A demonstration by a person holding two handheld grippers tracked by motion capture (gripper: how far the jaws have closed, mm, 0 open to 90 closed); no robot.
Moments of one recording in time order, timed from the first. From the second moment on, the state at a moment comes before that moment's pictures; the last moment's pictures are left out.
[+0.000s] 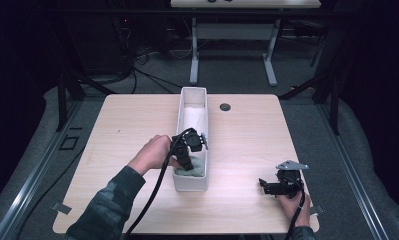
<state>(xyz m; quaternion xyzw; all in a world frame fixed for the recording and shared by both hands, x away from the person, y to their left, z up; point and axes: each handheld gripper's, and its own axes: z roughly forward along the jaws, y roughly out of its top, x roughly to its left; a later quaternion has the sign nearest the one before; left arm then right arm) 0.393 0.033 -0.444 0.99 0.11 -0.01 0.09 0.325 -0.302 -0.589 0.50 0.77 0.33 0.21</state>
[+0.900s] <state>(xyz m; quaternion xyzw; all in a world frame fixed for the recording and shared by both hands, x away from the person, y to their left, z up) 0.395 0.019 -0.476 0.99 0.11 -0.01 0.05 0.325 -0.302 -0.589 0.50 0.77 0.33 0.21</state>
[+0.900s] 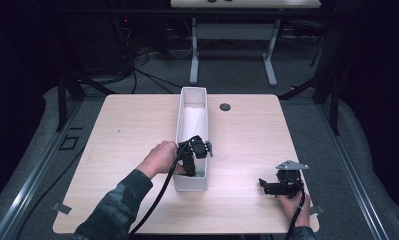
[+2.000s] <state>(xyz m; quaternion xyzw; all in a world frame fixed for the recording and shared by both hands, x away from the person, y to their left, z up) 0.400 0.030 -0.455 0.99 0.14 0.00 0.08 0.325 -0.302 -0.589 0.50 0.77 0.33 0.21</state>
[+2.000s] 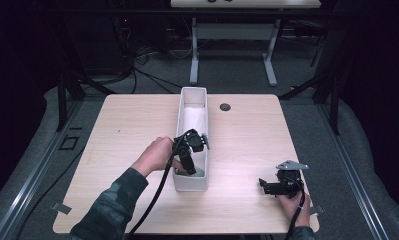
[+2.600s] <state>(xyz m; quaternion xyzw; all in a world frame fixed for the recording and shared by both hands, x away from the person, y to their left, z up) 0.388 0.056 -0.420 0.98 0.16 0.03 0.14 0.325 -0.302 -0.589 0.50 0.77 0.33 0.21</state>
